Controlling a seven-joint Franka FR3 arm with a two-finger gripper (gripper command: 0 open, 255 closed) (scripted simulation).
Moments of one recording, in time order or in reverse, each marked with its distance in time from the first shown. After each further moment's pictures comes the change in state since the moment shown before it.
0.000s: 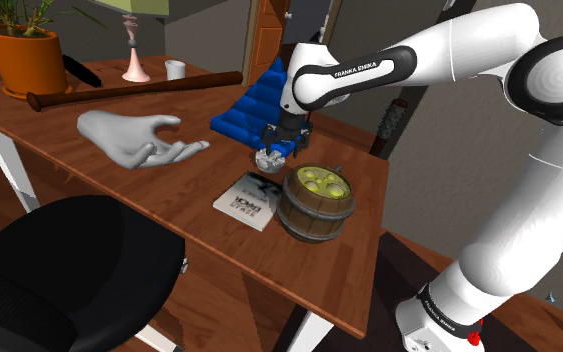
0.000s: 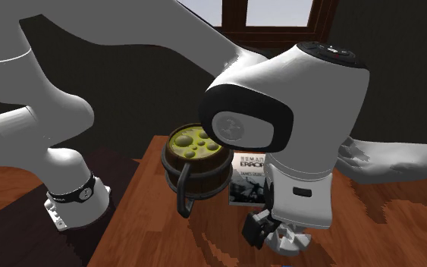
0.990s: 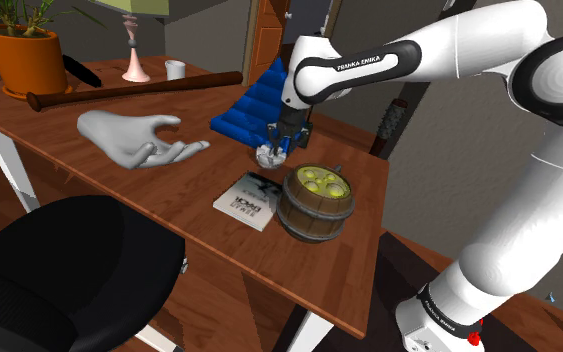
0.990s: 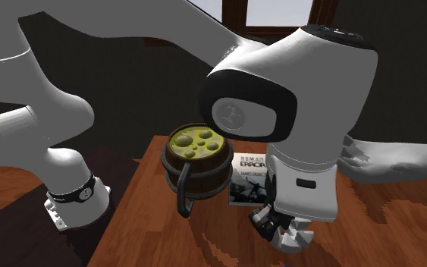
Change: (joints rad) arm -0.003 -0.017 0.001 0.021 0.008 -0.037 -0.006
